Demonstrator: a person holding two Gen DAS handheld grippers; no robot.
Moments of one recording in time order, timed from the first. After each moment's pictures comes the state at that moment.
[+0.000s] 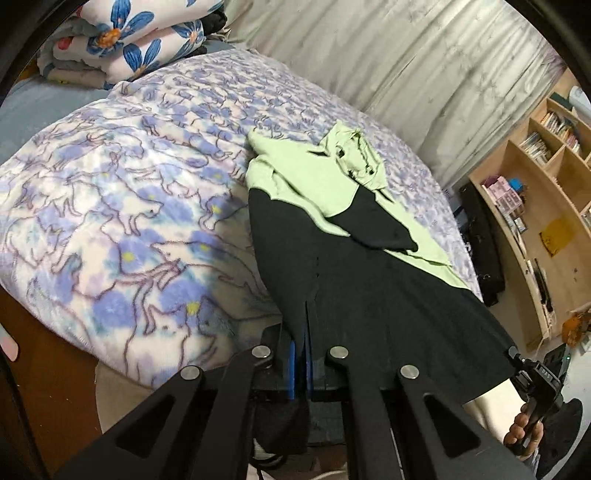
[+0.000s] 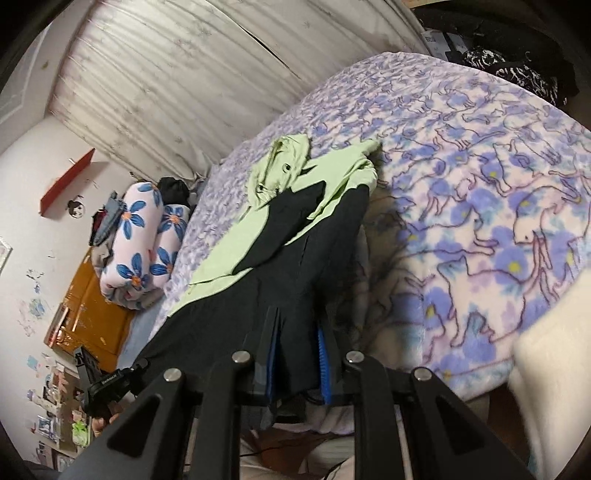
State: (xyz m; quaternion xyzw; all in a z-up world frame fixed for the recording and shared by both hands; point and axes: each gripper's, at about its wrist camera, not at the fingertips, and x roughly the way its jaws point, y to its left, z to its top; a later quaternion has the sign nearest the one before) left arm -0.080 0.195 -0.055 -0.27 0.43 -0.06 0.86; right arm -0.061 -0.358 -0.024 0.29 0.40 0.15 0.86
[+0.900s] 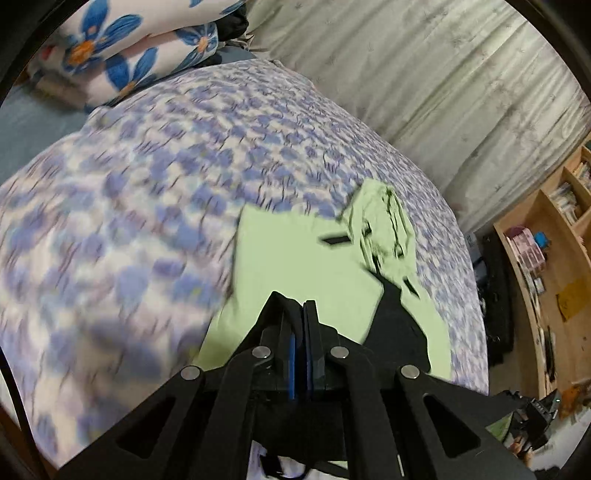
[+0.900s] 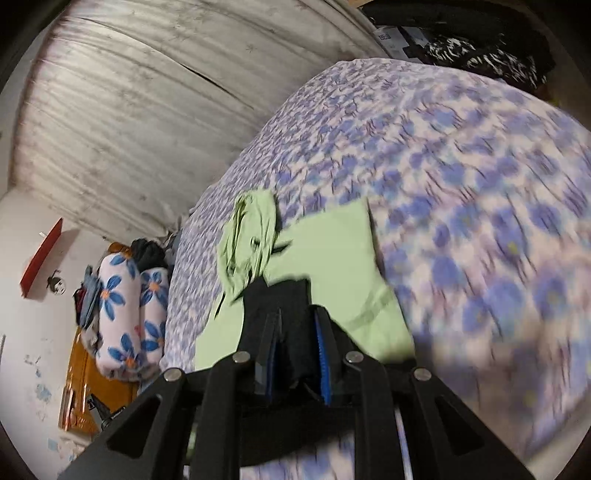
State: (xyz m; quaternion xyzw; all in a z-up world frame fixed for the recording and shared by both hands) left arm 0.148 0.236 -0.048 -0.30 0.42 0.00 0.86; right arm 0.134 -0.411 -0.018 0.36 0.38 0.06 0.85
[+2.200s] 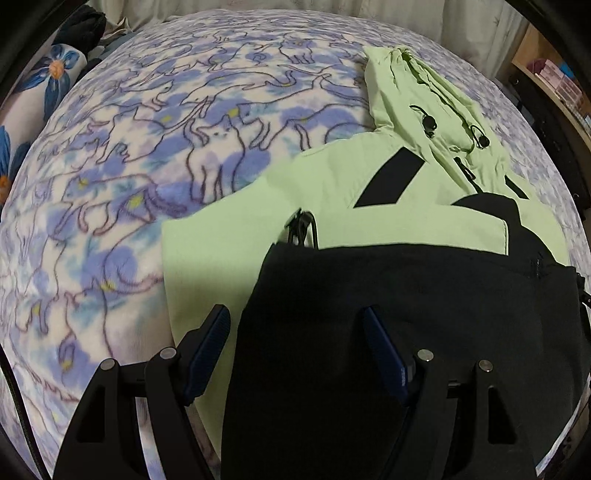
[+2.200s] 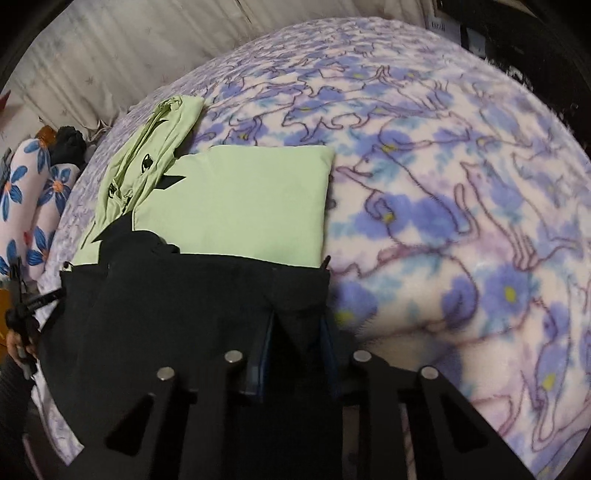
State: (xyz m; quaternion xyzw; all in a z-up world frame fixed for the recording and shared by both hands) left arm 0.332 0.176 -0.185 -0.03 0.56 -0.07 0.82; right arm 0.237 -0.384 -0.149 0.12 0.51 0.03 0.85
